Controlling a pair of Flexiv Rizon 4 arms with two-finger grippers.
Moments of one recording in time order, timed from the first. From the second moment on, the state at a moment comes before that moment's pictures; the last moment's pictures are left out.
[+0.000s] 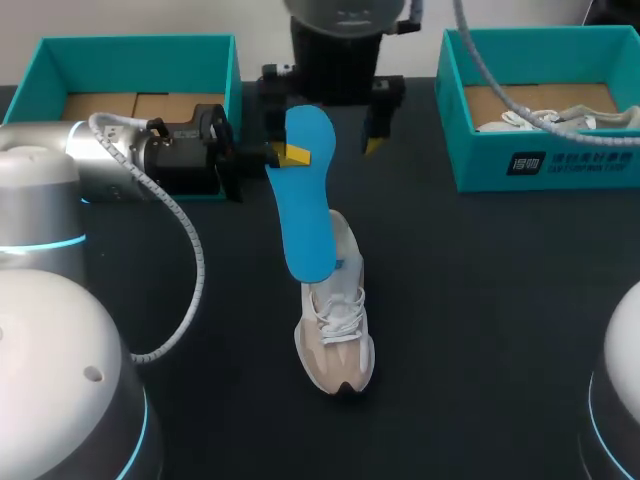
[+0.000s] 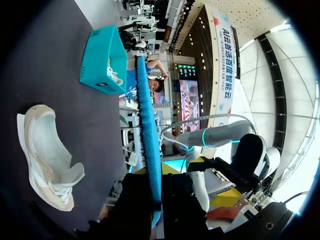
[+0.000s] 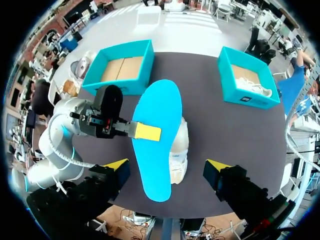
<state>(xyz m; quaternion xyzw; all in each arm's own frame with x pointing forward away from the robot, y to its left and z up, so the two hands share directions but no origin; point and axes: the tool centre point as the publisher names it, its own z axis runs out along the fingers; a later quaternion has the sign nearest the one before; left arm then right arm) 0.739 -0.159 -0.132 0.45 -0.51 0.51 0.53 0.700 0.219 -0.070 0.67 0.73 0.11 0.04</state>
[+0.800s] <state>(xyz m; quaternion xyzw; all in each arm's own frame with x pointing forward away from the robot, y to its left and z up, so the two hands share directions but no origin) 0.739 -0.159 -0.132 0.45 -0.51 0.51 0.53 0.702 0.167 -0.088 0.66 0.72 0.22 -0.07</state>
